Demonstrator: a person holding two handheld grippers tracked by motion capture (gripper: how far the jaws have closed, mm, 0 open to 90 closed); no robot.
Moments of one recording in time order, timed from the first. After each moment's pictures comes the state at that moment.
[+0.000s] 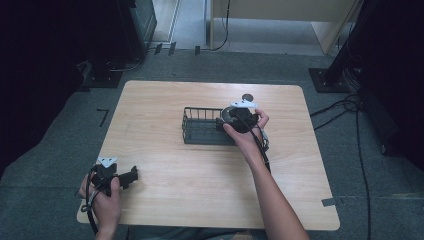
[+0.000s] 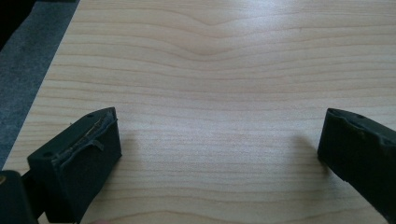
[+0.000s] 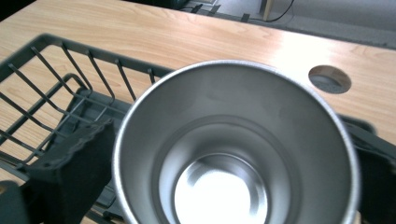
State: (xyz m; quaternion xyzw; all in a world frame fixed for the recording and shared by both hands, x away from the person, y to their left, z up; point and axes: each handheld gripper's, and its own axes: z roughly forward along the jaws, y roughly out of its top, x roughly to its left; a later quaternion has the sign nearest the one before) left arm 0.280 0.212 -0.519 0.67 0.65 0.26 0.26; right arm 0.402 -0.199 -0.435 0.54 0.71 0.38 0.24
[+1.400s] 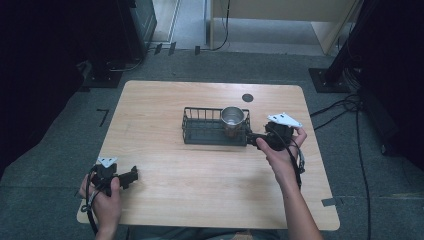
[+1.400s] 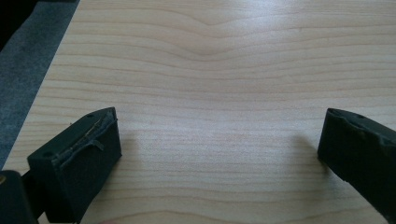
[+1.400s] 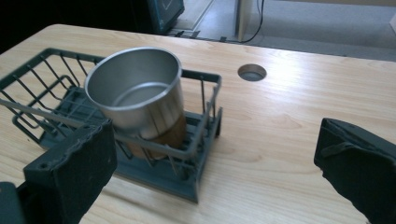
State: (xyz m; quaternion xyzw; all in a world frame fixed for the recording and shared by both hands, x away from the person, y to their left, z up) left arm 0.280 0.212 -0.519 0.67 0.65 0.26 0.26; right arm 0.321 -0.280 -0.407 0.56 0.66 0.42 0.28
